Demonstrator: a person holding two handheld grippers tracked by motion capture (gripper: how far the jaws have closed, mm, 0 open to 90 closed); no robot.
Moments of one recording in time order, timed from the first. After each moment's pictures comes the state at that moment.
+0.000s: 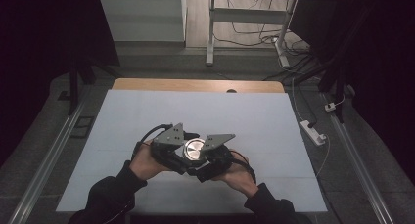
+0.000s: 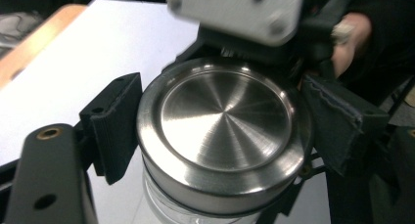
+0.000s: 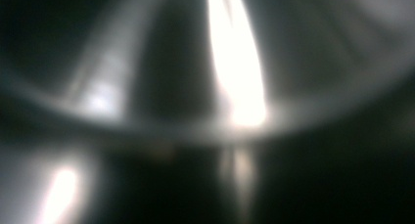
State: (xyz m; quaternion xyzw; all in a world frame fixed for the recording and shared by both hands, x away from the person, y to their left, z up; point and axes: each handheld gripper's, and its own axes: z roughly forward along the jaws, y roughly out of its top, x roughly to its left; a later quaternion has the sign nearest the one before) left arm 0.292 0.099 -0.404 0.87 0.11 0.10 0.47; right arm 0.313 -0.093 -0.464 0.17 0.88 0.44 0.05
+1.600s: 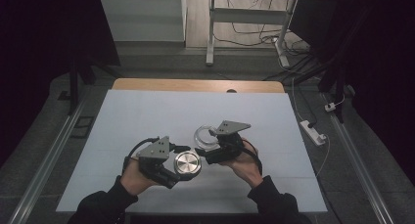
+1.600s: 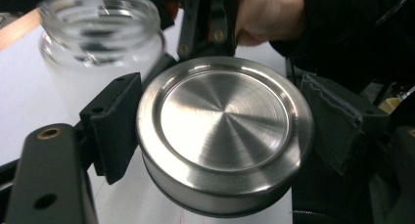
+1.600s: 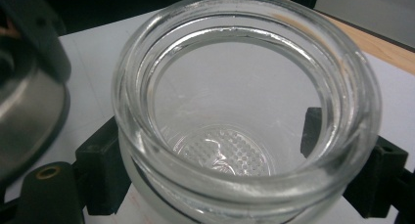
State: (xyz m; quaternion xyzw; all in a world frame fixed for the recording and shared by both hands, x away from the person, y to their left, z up) left arm 0.266 0.123 -0.437 0.85 0.12 0.06 0.51; right arm 0.342 -0.117 -0.447 0.22 0.84 0.48 0.12
